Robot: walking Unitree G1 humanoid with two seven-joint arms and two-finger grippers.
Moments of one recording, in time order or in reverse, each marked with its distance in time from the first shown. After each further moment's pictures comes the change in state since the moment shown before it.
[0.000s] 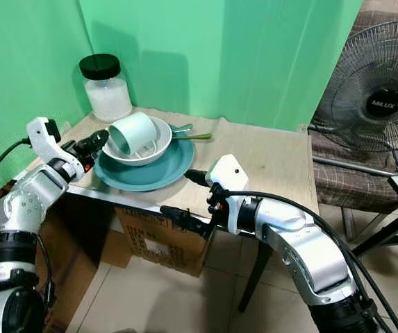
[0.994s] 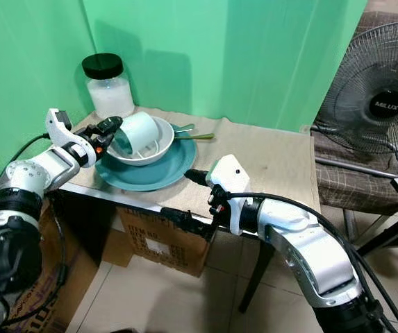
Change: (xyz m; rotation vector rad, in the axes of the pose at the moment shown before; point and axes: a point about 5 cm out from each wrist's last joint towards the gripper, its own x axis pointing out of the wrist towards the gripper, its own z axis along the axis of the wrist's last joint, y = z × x) left arm 0.035 -0.008 0.005 -0.384 0.119 -0.028; right arm -0.004 0.002 0.005 -0.037 0.005 0.013
